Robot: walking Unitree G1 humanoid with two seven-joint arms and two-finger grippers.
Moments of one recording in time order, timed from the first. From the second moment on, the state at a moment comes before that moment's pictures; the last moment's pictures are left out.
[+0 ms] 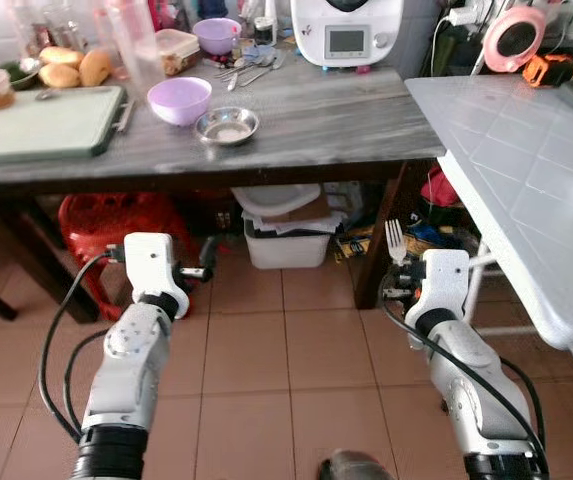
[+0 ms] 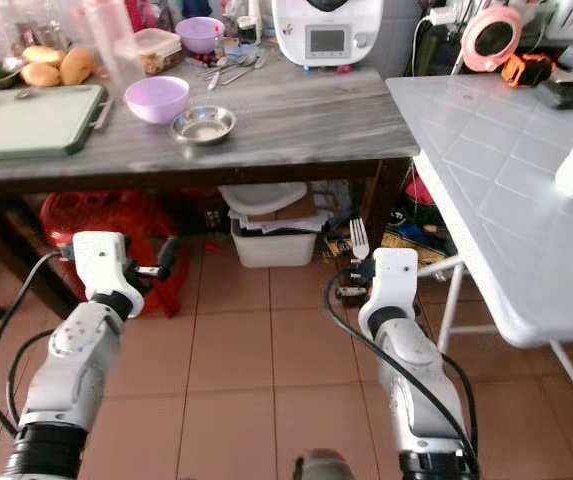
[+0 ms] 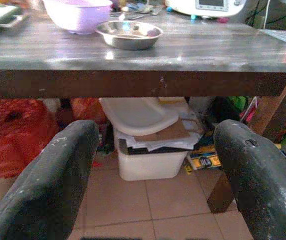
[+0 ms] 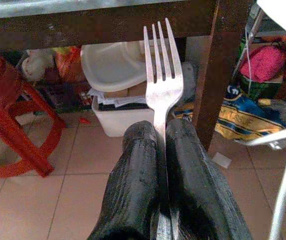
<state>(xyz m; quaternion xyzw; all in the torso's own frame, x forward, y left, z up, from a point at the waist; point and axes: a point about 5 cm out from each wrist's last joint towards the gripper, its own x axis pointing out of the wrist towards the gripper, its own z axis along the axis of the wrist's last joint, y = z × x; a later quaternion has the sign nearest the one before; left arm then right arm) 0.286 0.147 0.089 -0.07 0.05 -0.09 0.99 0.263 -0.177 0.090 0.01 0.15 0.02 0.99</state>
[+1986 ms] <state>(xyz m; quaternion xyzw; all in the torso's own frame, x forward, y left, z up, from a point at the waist) 0.284 0.162 0.090 -0.05 0.04 -0.02 1.00 0.282 -0.184 0.122 0.02 0.05 0.03 1.00</state>
